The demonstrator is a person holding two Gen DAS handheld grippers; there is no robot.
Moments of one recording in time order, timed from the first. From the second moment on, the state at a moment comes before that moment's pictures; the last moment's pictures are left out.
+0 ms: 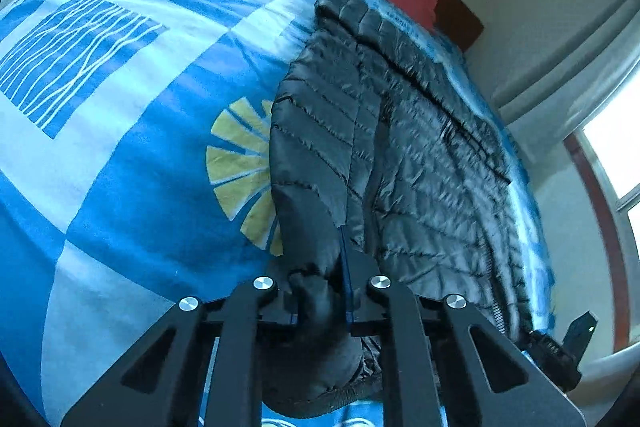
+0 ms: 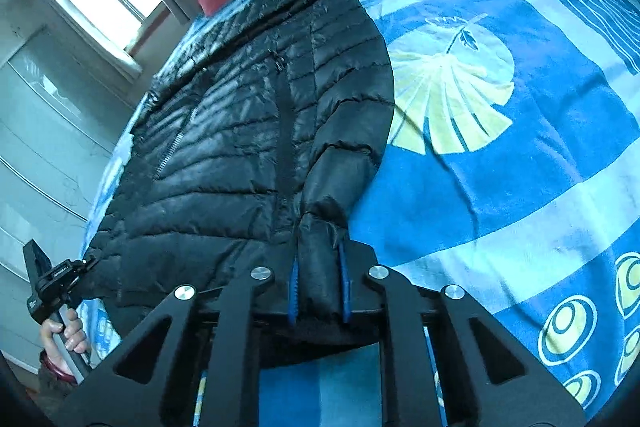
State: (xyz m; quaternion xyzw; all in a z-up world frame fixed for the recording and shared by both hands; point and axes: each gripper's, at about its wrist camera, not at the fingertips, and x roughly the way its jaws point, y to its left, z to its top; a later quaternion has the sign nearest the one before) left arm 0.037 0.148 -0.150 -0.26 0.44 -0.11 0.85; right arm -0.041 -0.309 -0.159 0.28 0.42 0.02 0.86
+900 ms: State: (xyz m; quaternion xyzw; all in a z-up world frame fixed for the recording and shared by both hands) left arm 0.049 0.171 -0.001 -0.35 0.32 -0.21 0.85; right arm -0.022 -0.346 -0.005 0.39 0.25 0.16 0.87
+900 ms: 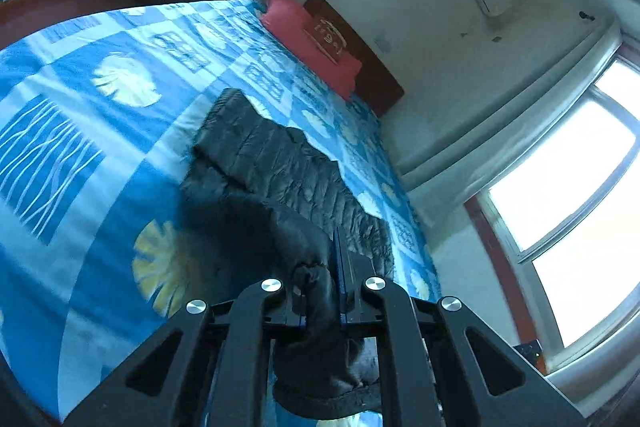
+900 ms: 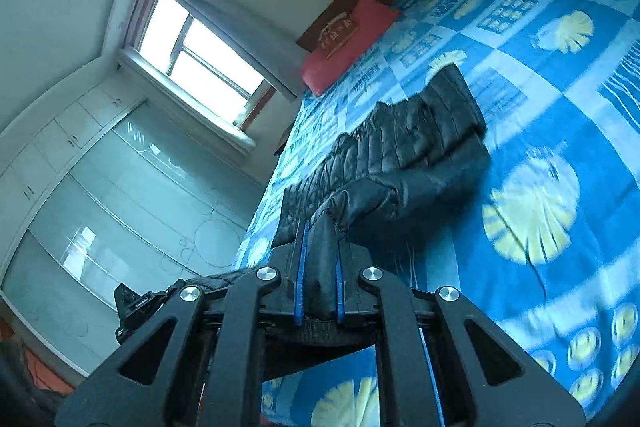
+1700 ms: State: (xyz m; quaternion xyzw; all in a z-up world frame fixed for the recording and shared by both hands) left arm 0.345 0.126 -0.134 -0.32 0.44 -0.17 0.82; right arm 0.288 -0.385 -0.151 0.43 0.36 0.06 0.83
